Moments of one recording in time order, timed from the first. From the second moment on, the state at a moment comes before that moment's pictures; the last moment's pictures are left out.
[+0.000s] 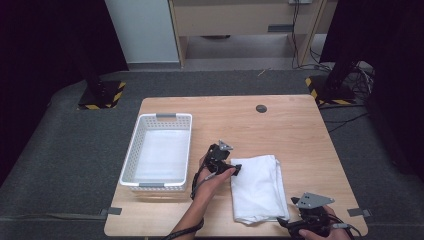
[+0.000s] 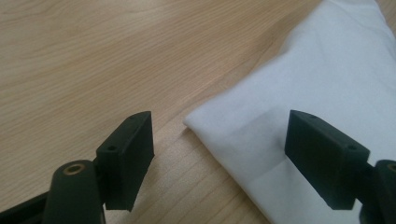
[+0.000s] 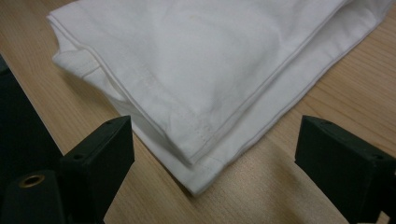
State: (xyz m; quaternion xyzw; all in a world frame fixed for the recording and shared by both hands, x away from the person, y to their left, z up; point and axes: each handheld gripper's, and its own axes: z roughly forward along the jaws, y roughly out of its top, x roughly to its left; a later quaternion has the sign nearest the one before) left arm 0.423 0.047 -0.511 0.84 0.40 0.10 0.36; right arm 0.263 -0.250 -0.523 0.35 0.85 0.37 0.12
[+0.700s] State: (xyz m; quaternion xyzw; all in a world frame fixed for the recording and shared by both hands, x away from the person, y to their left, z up) left arm 0.428 0.034 -0.527 0.85 0.38 0.13 0.34; right arm 0.259 -0.263 -0.523 0.36 0.85 0.37 0.12
